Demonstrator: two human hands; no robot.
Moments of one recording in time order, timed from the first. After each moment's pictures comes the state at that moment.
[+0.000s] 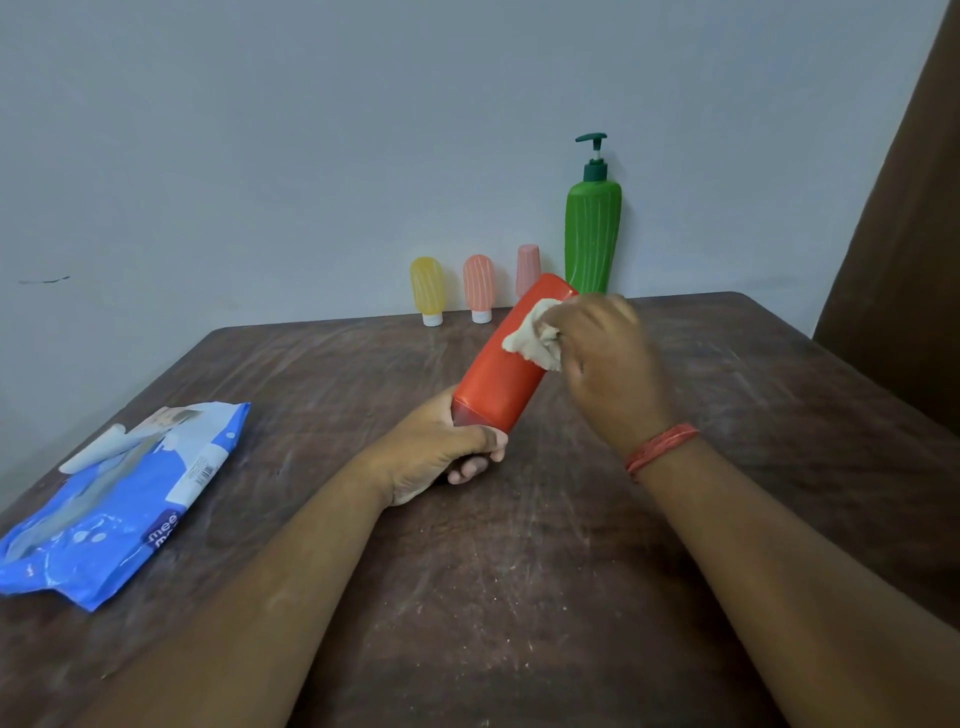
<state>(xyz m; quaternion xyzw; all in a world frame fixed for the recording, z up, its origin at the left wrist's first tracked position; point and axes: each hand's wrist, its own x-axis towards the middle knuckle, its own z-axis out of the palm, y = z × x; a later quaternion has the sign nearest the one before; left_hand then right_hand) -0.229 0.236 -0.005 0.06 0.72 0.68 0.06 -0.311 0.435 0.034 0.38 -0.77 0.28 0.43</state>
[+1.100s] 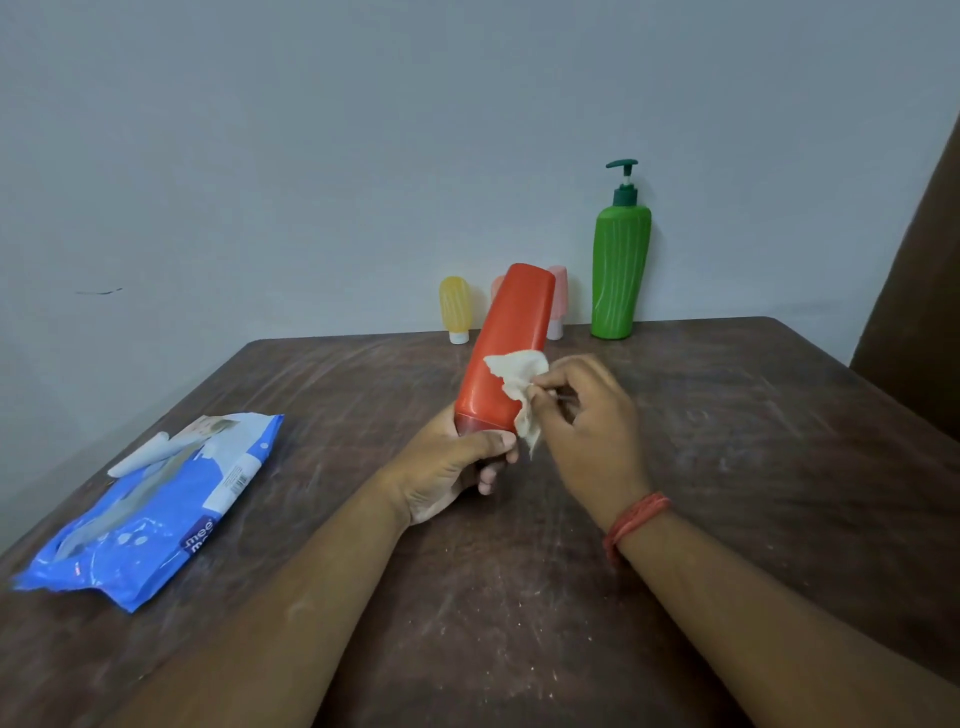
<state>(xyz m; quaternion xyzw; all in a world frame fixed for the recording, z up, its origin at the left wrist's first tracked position) -0.225 0.229 -0.006 0.06 0.66 0.75 0.01 -0.276 0.398 0.013 0.31 -0.73 0.54 0.28</state>
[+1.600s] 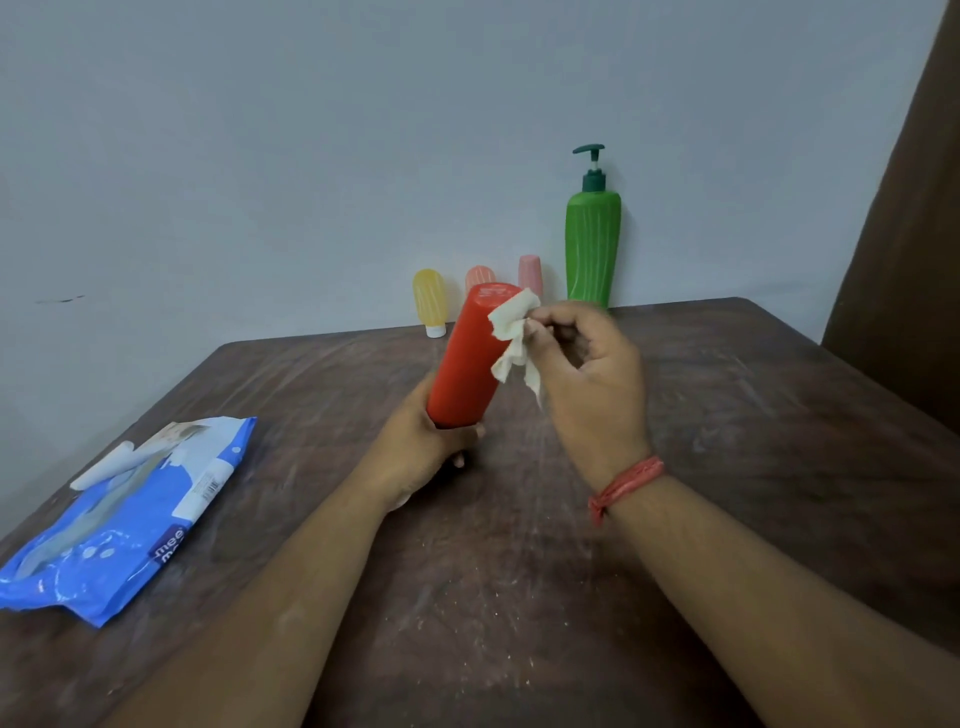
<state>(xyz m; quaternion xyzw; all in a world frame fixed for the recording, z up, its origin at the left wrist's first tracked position) -0.241 0.222 -0.012 -0.03 0.80 0.59 -0.13 -0.268 0.406 0.048 0.27 -0.62 0.69 0.25</state>
